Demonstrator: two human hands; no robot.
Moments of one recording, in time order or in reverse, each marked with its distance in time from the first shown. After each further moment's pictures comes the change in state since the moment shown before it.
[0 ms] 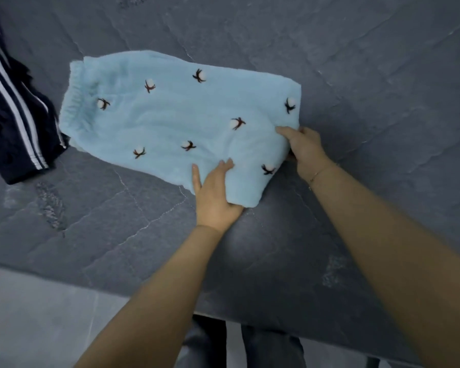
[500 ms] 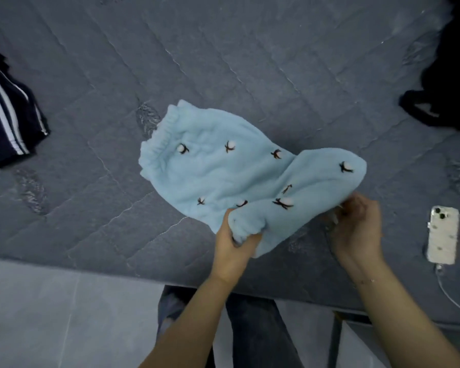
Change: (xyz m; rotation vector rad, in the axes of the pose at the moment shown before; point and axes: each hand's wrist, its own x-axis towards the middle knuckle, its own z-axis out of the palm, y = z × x) left_hand -0.131 0.112 -0.032 -1.041 -0.219 -0.467; right_hand -0.196 0.044 -0.149 0.342 0.142 -0.084
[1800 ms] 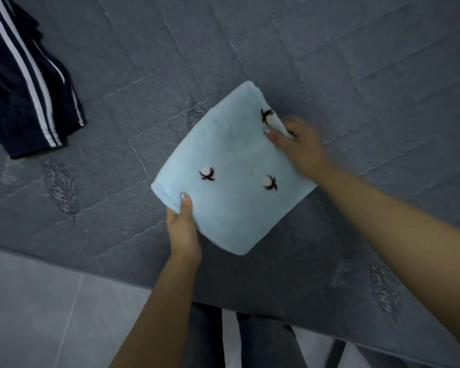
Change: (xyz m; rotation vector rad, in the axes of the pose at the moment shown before) left_hand 0.108 0.022 -0.168 -0.395 0.612 -0.257; right_hand 0.137 0.038 0.254 -1.119 -0.554 -0.498
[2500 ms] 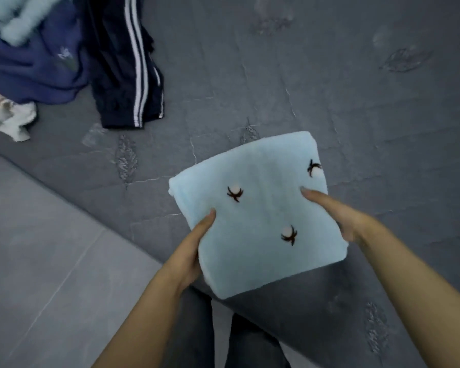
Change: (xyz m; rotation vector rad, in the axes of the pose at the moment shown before) left_hand -0.070 0.033 -0.094 -0.159 -0.551 -0.292; right_hand -0.097 -0.061 -0.020 0.434 -0.623 0.693
